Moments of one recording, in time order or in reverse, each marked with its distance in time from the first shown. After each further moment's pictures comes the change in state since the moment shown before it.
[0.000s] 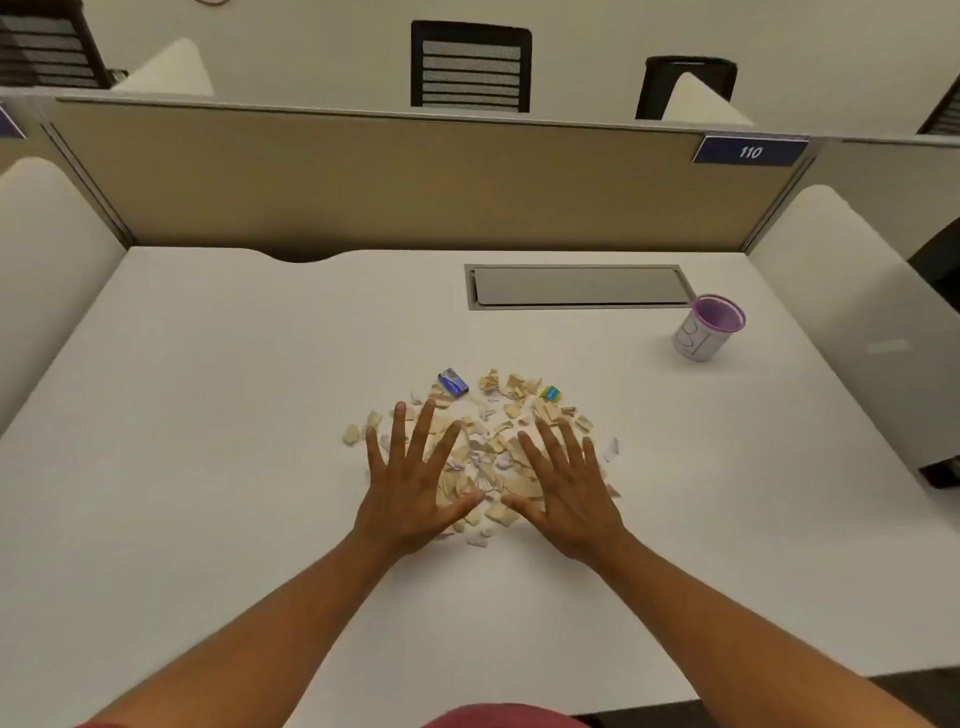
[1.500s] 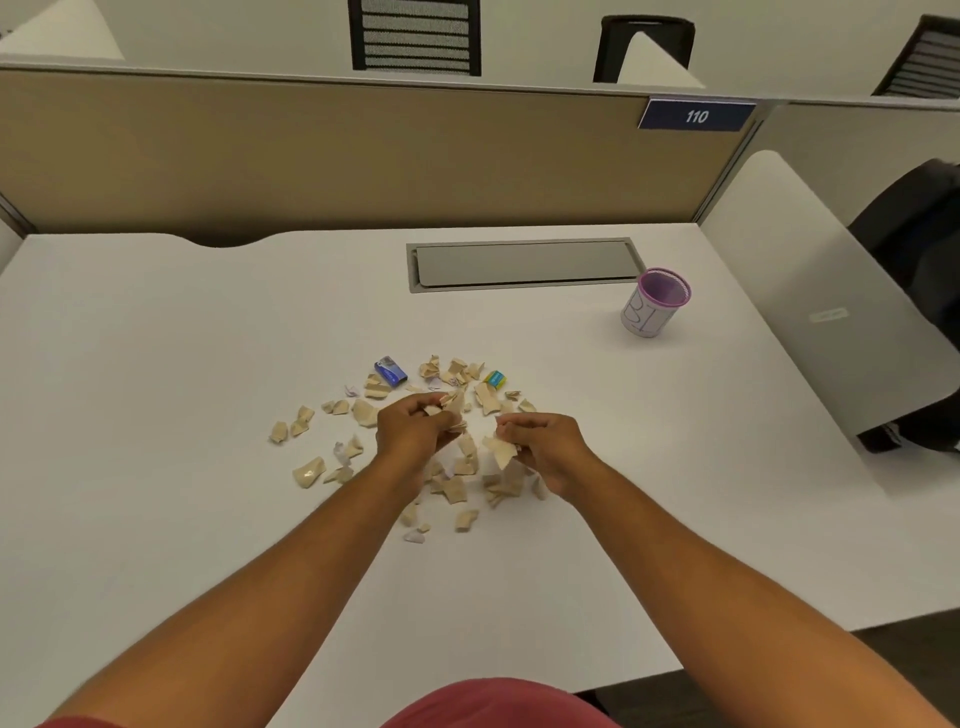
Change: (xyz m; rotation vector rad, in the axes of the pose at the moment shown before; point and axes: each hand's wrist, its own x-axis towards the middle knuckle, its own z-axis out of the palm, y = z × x) left_hand 0.096 0.101 -0.029 -1.521 -0.056 -1.062; right_hand 0.032 0.050 -0.047 1.574 -0.049 0.804
